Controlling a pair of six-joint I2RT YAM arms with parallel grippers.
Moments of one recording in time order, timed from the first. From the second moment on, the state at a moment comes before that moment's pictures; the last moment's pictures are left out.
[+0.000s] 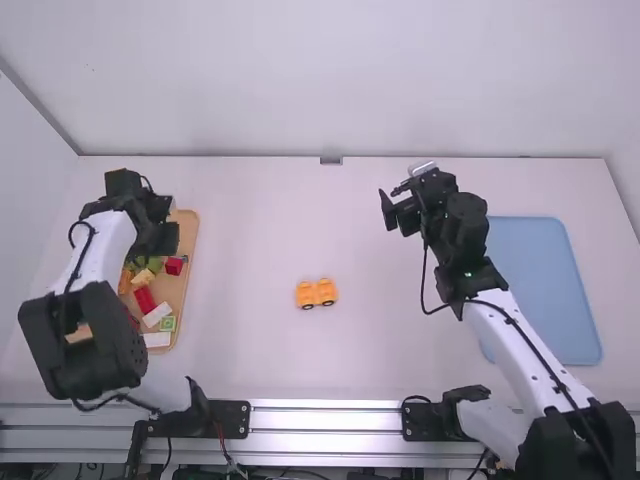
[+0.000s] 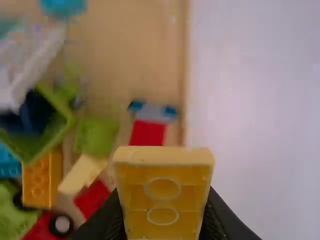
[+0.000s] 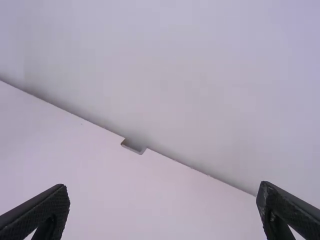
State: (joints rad) left arm 0.33 1.58 1.21 -0.82 0.06 0.33; right arm 0.23 1.22 0.75 0.26 -0.17 -0.24
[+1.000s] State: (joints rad) left arm 0.01 1.58 1.16 -0.49 1.24 0.73; right arm 0.29 1.73 1.03 0.61 -1.32 0.06
